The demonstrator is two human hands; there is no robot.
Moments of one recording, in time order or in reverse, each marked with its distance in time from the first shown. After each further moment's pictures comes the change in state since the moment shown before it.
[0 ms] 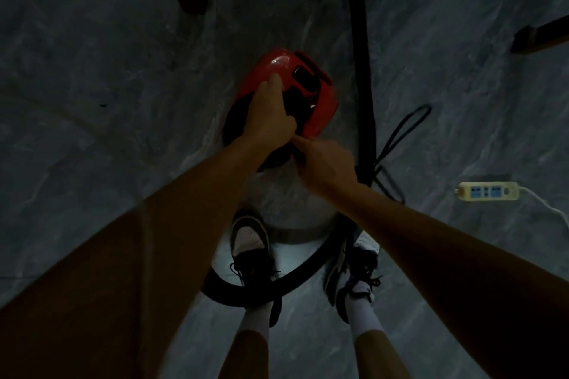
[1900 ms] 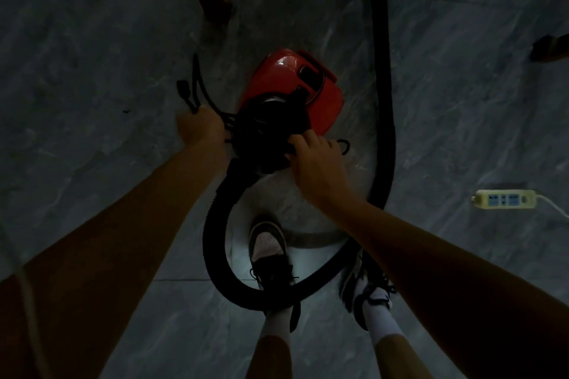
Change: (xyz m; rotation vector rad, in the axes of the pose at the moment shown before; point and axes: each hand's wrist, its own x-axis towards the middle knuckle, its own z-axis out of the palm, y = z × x) left_hand 0.025 -0.106 -0.057 -0.757 0.442 -0.734; right_hand 0.021 -0.047 0.030 -0.074 0.207 -0.028
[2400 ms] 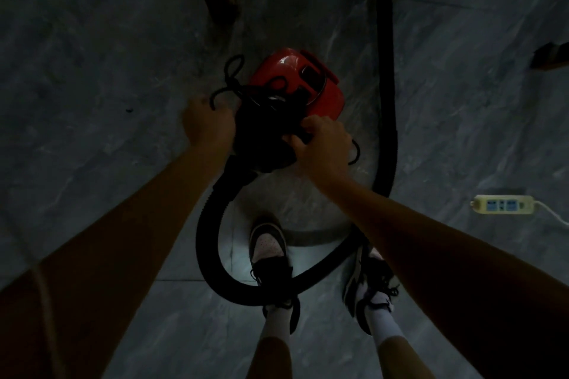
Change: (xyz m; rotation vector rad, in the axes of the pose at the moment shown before) left_hand -0.022 0.019 -0.013 0.267 -0.087 0.285; right_hand 0.039 -0.001 -0.003 0.252 0.088 0.340
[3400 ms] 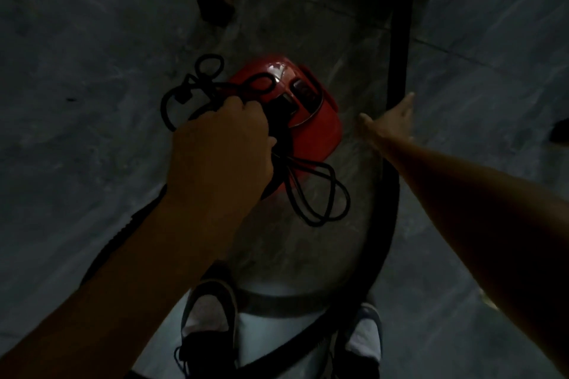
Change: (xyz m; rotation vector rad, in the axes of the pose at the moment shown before) left_hand -0.055 0.005 0.061 0.979 0.025 0.640; right_hand 0.206 0.160 0.016 0.012 0.063 0.414
